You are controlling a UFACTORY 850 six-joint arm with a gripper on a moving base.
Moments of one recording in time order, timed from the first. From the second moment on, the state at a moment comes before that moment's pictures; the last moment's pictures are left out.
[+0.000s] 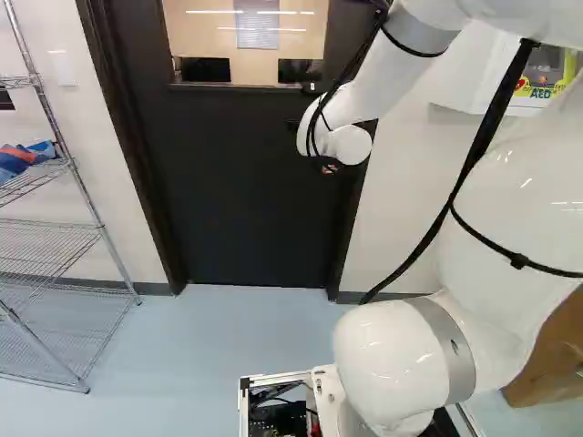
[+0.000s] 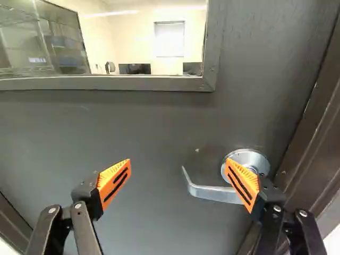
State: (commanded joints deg) arm 0.4 1.9 -39.0 1.8 43.7 0.0
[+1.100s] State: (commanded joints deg) arm 0.0 -5.4 -40.9 2.0 43.2 0.0
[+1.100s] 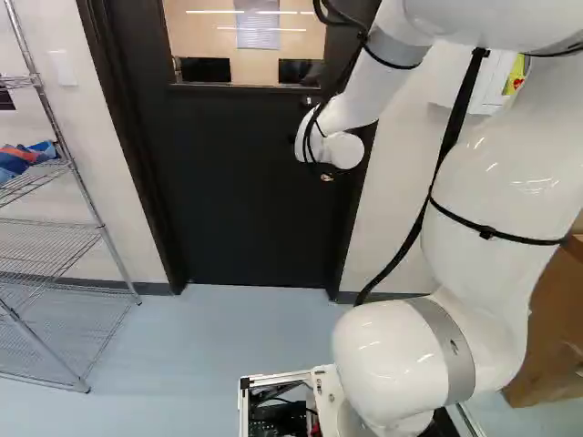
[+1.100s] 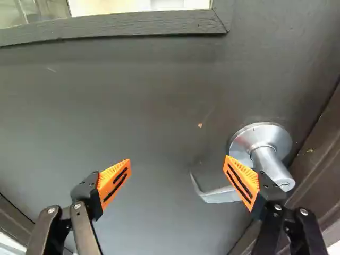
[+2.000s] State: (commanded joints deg) arm 0.0 -9.7 -40.4 2.3 43.2 0.0
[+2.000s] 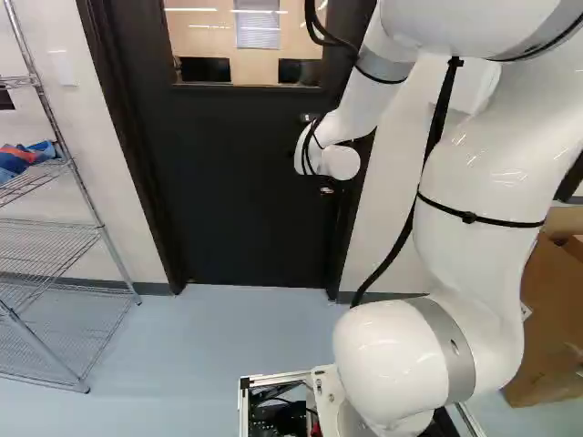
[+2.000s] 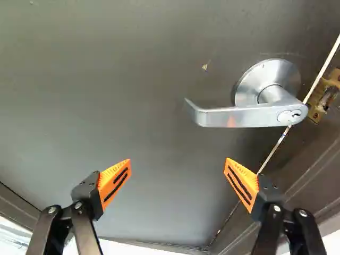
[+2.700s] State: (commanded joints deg) arm 0.2 -16.1 -47.6 20.2 43.4 0.0
